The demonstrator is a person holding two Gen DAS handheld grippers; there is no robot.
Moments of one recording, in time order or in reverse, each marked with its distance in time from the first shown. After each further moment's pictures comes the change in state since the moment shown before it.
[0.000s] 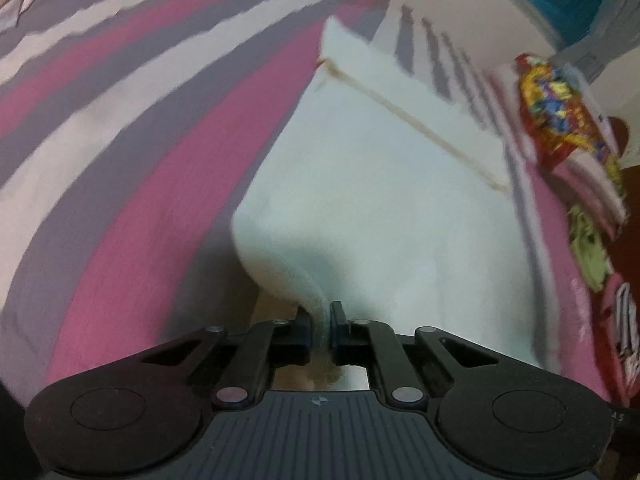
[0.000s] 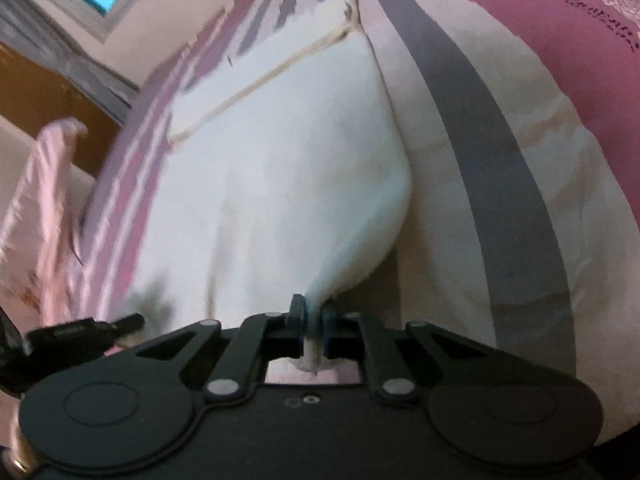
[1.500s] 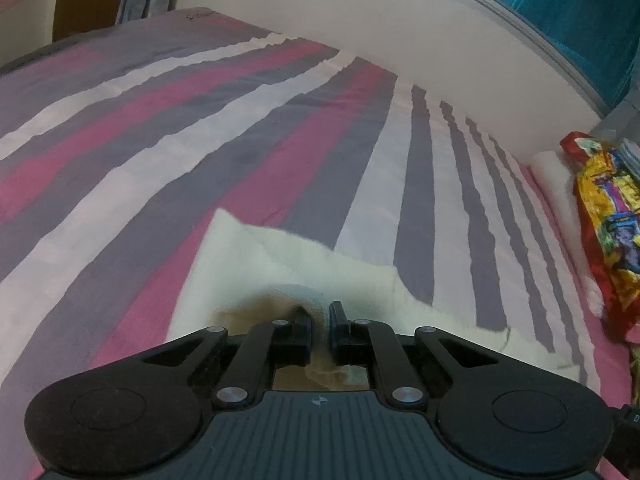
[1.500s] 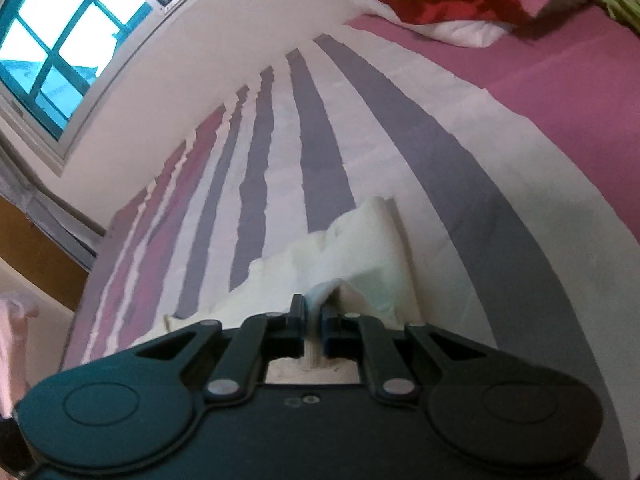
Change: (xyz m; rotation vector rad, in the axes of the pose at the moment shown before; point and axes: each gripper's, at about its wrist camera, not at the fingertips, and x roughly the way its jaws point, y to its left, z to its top) left arm 0.236 -0.122 0.303 0.018 -0.241 0.120; right arm 0.193 -0.011 0.322 0.069 -0.308 -0.028
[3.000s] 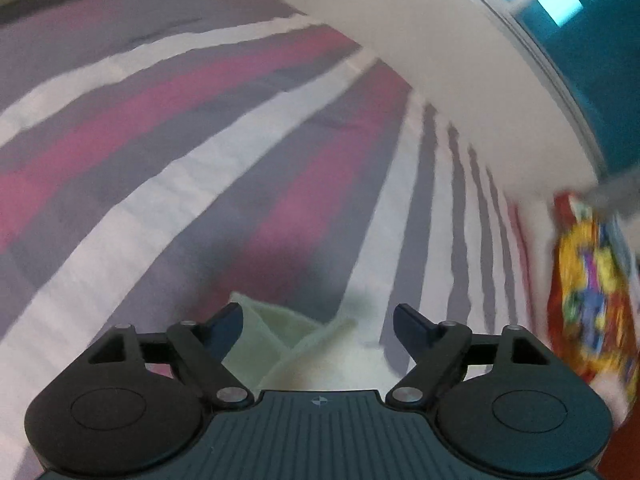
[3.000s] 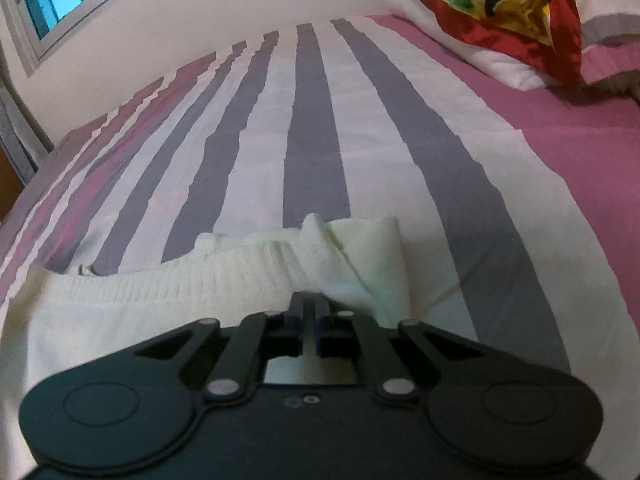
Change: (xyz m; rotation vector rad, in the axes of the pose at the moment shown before) left arm 0.008 0.039 0.073 -0.145 0.125 -0.115; right arm 0.048 0.027 -0.003 -0.295 0.055 -0.216
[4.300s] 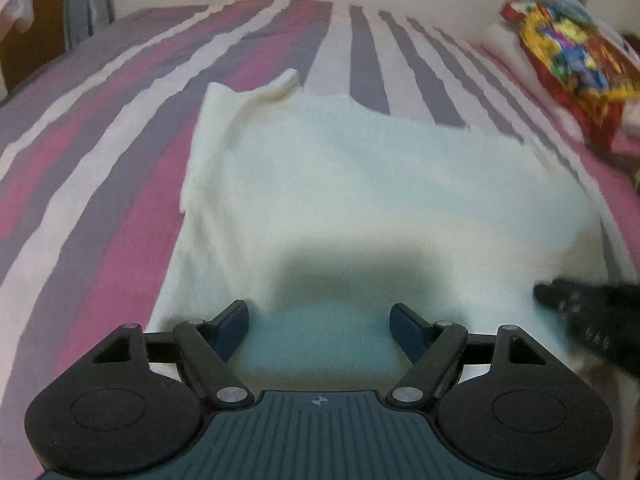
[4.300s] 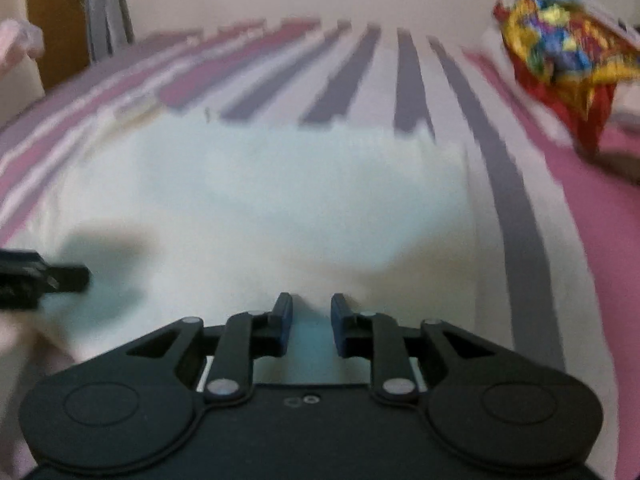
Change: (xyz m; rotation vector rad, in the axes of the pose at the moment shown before) left arm -0.064 -0.023 -0.215 0.486 0.040 0.191; right arm -0.085 0.063 -0.116 -0.382 0.044 -0.021
